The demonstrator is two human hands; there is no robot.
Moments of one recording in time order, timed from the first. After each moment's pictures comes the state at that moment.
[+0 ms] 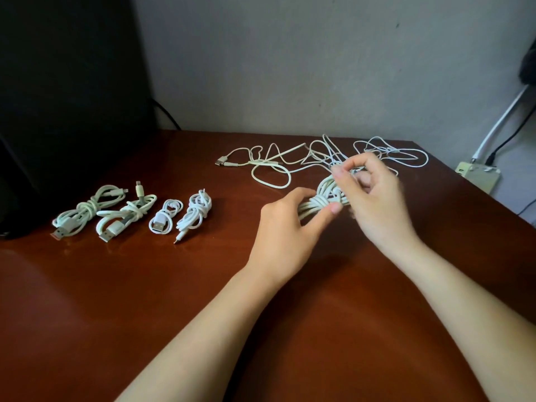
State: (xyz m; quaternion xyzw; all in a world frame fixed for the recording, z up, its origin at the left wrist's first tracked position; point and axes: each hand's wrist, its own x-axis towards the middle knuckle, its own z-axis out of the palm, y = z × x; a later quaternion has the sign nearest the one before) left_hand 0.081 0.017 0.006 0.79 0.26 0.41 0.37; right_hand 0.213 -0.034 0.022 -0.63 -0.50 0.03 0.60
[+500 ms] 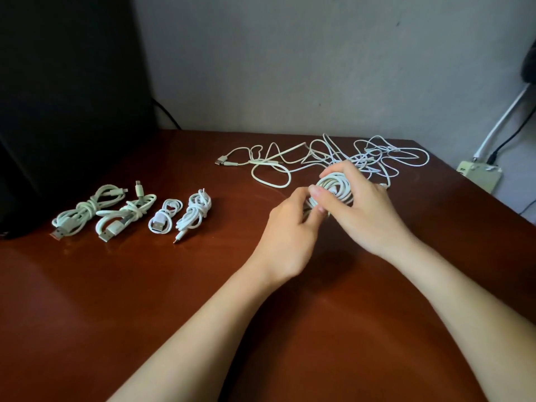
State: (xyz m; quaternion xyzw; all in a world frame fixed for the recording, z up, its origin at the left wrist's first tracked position) left_hand 0.085 0.021 0.001 0.78 0.23 0.35 0.47; right_hand 0.208 -0.039 0.025 -0.70 -0.57 0.02 0.44
